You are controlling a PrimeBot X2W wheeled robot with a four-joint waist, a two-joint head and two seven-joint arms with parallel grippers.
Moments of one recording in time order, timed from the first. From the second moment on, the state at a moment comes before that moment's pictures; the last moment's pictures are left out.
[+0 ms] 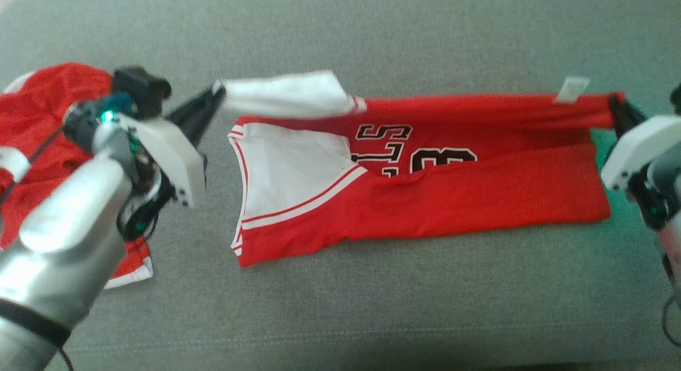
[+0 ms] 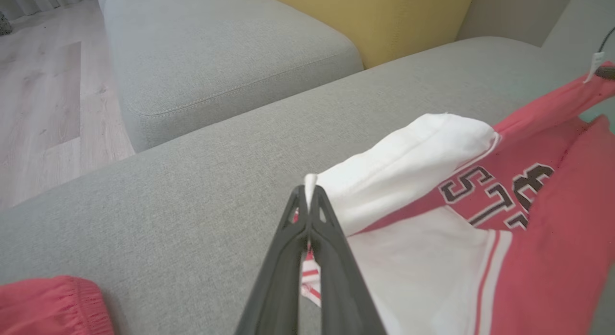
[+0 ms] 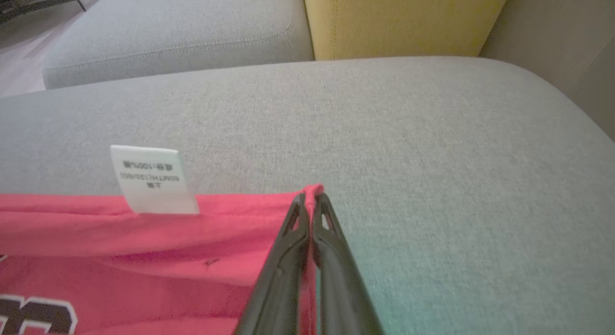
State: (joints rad) left arm -0.83 0.48 -0.93 0.54 -0.75 -0.11 -0.09; right arm -0.73 -0.41 0.33 0.95 0.54 0.12 0.03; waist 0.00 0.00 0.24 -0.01
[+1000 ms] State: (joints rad) left arm -0.52 0.64 -1.05 0.27 -0.78 0.02 0.08; right arm -0.41 -0.61 0.48 0.57 0.71 0.12 0.44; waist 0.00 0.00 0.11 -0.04
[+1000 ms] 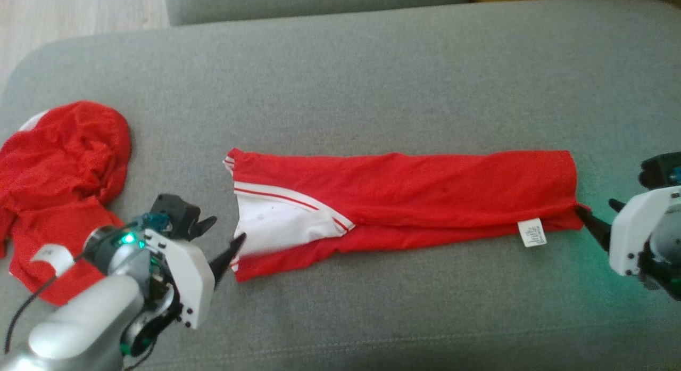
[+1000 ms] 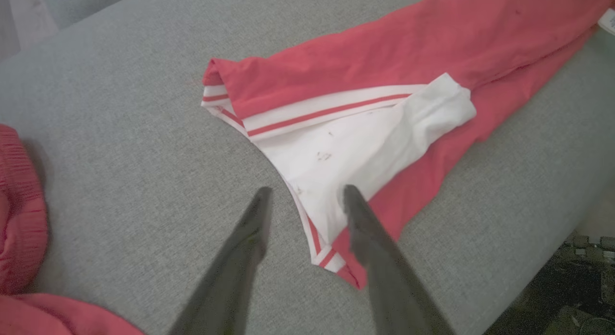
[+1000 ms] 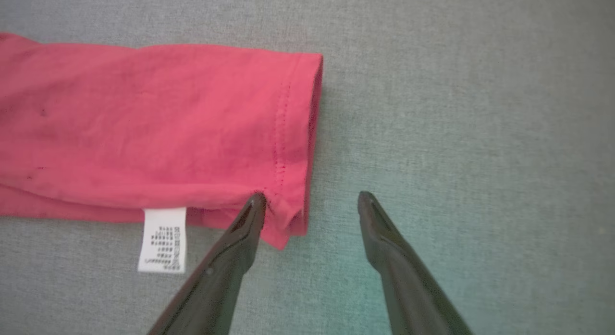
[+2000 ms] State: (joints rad) left arm -0.15 0.26 -0.34 0.12 -0.67 0.14 -0.25; right arm -0.15 -0.23 -0.01 0.26 0.39 0.12 -0.13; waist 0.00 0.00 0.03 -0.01
